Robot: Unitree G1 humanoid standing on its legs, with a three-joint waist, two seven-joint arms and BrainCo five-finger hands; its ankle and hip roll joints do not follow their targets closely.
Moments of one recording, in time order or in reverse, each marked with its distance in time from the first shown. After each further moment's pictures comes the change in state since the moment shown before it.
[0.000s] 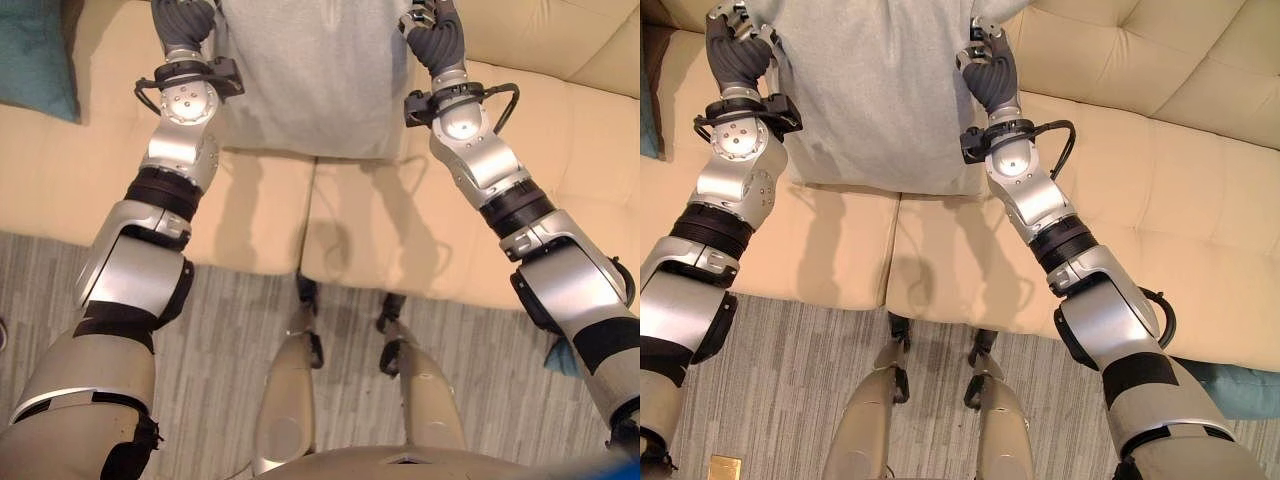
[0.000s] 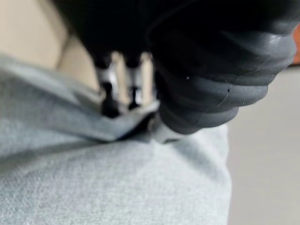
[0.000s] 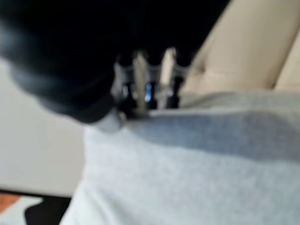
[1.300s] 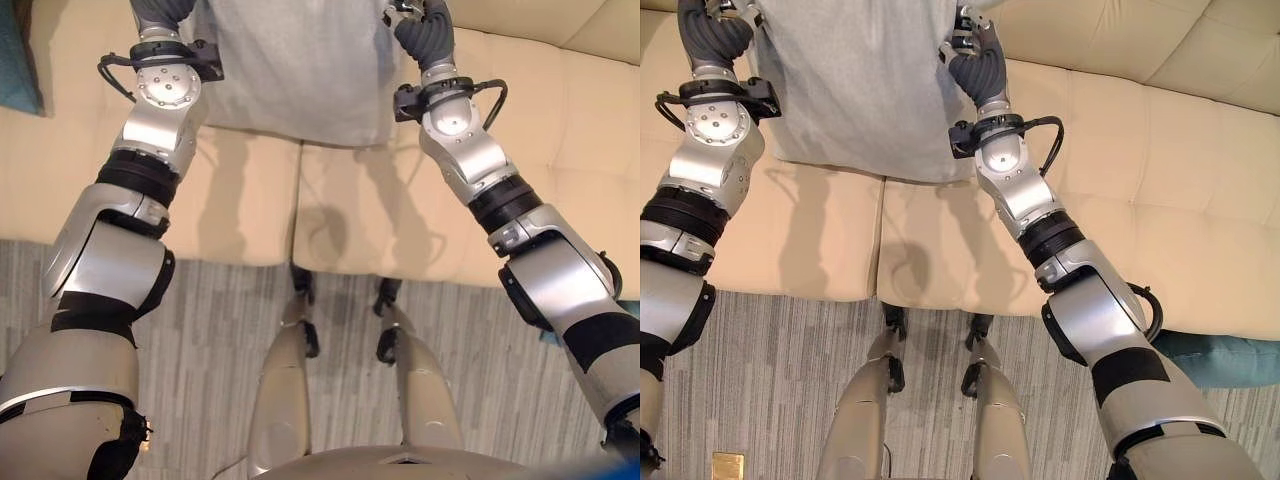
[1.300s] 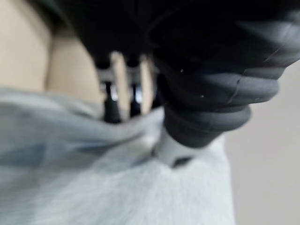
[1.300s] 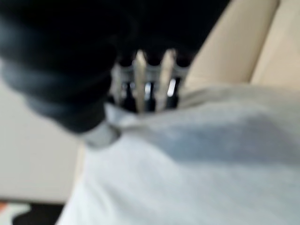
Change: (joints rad) left arm -0.078 0.083 -0.122 0.083 0.089 -0.003 -0.008; right arm -0.066 0.034 0.033 0.125 -0.023 -0.046 0.049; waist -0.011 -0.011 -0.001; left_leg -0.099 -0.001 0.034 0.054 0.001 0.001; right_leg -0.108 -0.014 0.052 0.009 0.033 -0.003
